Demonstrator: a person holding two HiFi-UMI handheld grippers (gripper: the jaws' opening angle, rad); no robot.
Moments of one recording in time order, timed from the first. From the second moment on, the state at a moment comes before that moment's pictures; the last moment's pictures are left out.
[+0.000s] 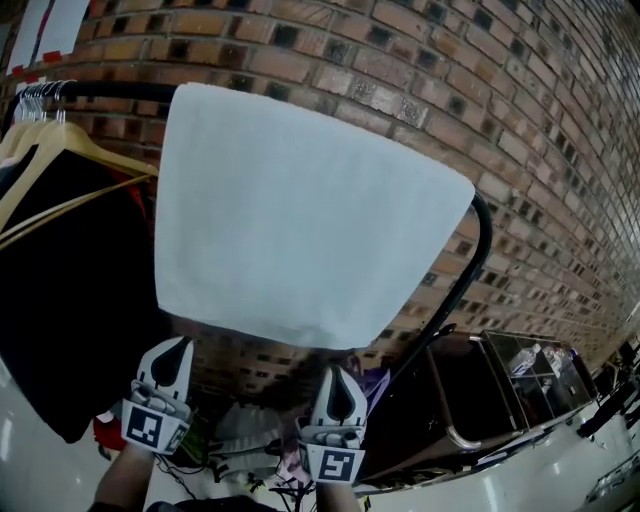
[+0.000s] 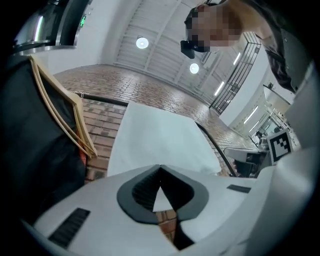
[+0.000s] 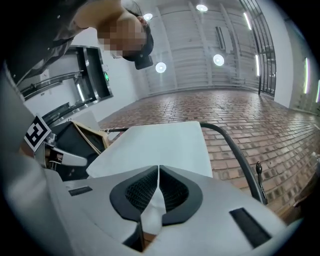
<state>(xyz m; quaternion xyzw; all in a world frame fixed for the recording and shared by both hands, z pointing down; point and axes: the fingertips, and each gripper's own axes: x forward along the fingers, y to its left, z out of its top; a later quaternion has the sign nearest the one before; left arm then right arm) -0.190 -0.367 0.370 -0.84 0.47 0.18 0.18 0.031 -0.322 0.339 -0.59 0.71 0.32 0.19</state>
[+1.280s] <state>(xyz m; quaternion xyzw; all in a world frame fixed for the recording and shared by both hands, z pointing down) -0.117 -0.406 0.447 -0.88 0.48 0.04 0.04 0.029 -0.391 0.426 -0.60 0.79 0.10 0.06</state>
